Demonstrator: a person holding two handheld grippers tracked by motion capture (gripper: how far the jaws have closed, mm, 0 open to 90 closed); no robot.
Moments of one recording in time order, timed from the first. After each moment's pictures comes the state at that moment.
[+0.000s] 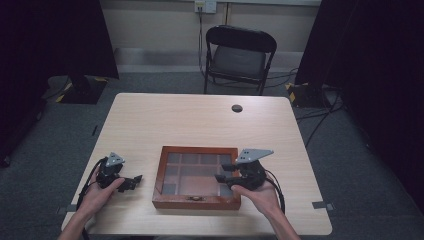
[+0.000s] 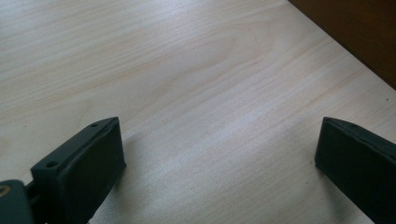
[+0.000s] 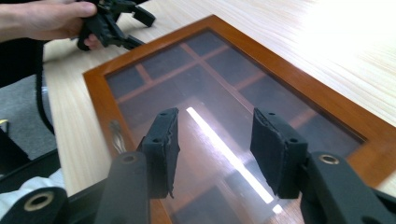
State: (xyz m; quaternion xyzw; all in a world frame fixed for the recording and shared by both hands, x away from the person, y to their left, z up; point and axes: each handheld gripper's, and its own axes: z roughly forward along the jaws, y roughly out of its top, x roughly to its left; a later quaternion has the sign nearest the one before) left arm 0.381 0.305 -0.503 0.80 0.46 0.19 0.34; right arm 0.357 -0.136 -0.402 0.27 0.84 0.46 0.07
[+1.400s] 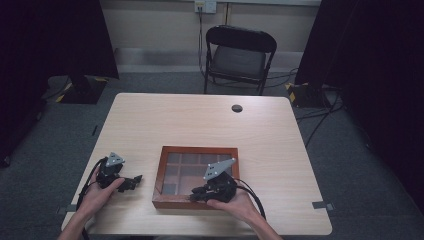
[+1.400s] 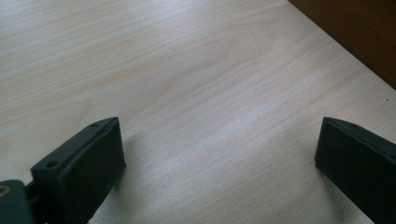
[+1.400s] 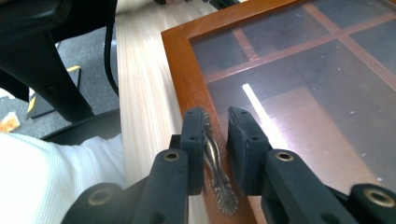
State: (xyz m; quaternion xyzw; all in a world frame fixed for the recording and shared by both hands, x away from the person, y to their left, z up) left arm 0.381 0.305 -0.503 0.80 0.46 0.19 0.34; right arm 0.346 -0.068 -0.437 0.16 0.89 0.43 -0.04
